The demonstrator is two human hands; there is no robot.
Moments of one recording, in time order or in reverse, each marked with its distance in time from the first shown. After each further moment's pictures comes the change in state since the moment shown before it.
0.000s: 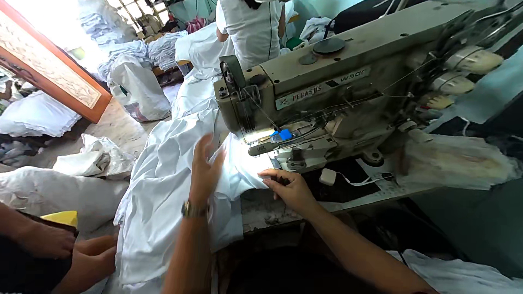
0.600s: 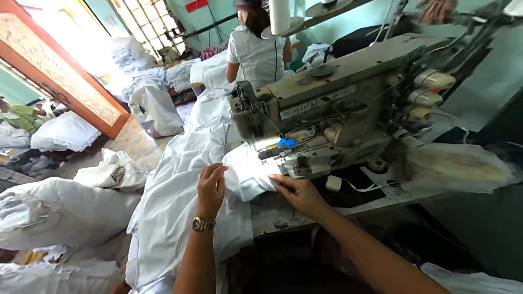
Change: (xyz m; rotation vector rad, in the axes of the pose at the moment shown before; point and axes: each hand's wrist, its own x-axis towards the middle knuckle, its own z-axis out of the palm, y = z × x) left_hand -0.032 -0.021 -0.018 0.263 0.140 0.364; right_hand -0.002 0.004 -0.012 -0.434 -0.034 -0.132
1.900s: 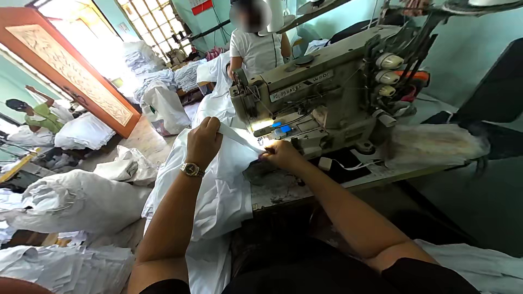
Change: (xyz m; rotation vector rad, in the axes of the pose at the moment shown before) left_hand 0.089 0.064 -0.072 0.361 0.030 0.292; right_hand 0.051 -0.042 -0.011 -0.107 -0.131 0.037
